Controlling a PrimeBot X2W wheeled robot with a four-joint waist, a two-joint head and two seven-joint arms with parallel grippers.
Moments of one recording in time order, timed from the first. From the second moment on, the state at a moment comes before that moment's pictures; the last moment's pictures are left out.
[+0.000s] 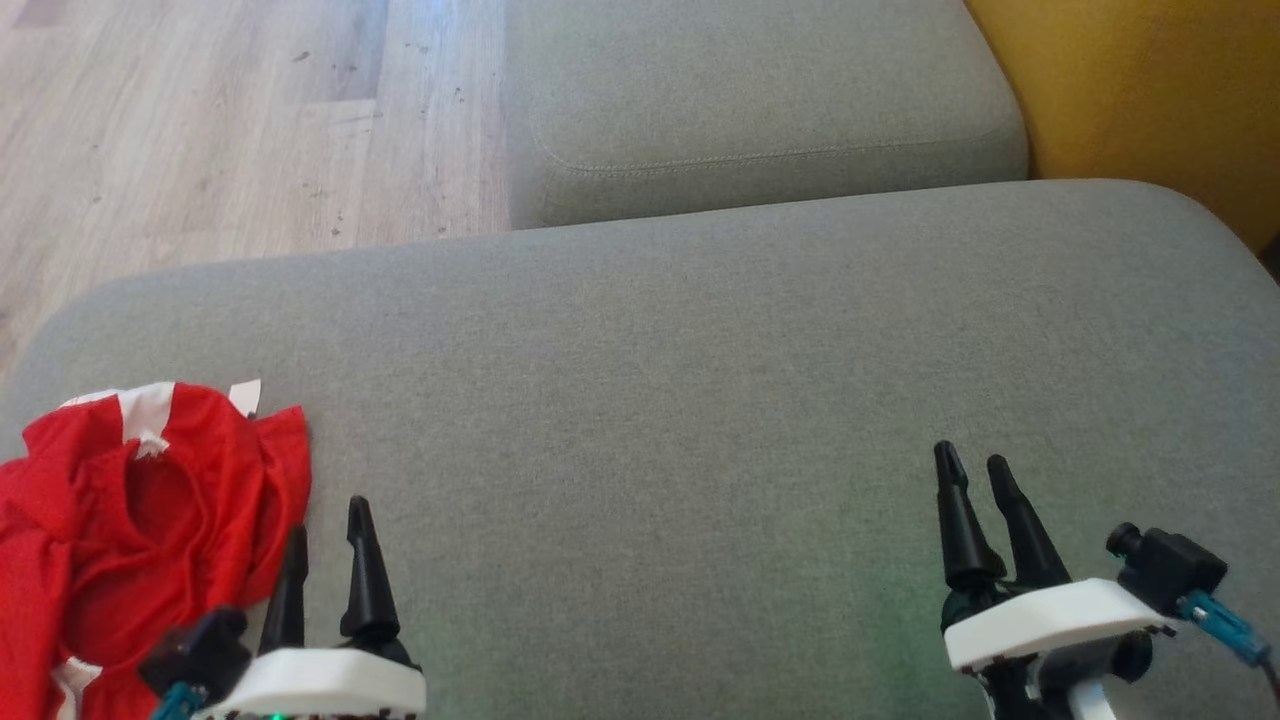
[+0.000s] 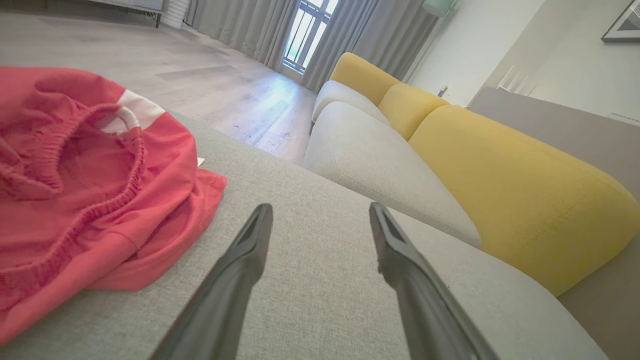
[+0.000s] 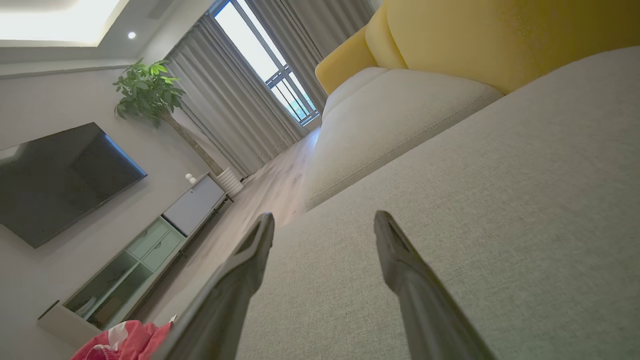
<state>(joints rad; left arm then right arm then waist) 0.08 0.08 -0.16 0.14 -0.64 0.04 -0.12 0.04 -0.05 0.15 0.21 0.66 0.12 -0.11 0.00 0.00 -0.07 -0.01</state>
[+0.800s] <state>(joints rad) 0.11 0.07 -0.16 0.13 -0.36 0.03 -0.18 0.06 -0.06 0.22 0.21 0.40 0.12 -0.18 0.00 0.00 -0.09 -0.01</state>
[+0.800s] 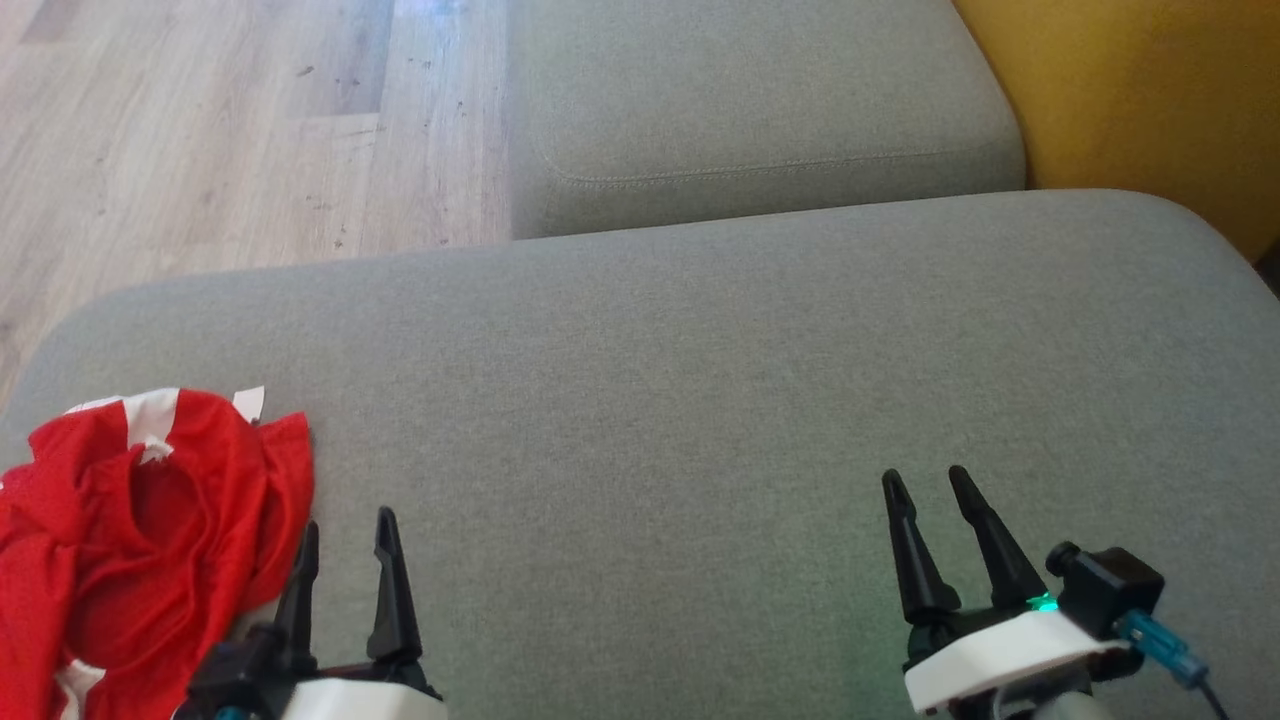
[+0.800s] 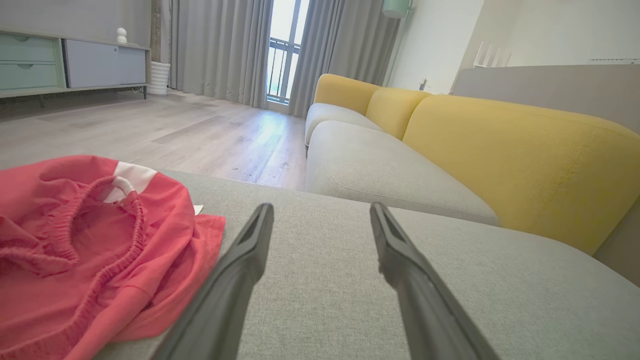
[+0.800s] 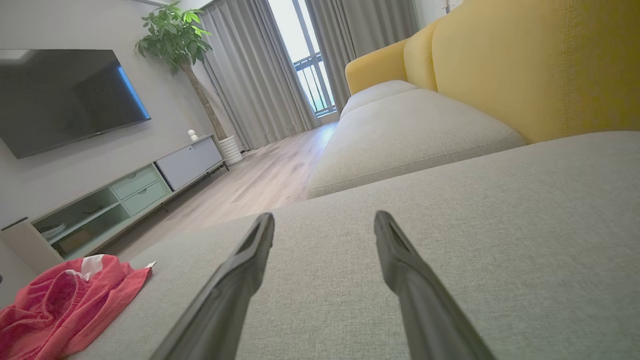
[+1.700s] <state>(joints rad) 0.14 0.05 -0.14 0.14 -0.12 0.02 -0.25 0.06 -0.05 0.15 0.27 0.08 0.12 -0.25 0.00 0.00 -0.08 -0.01</state>
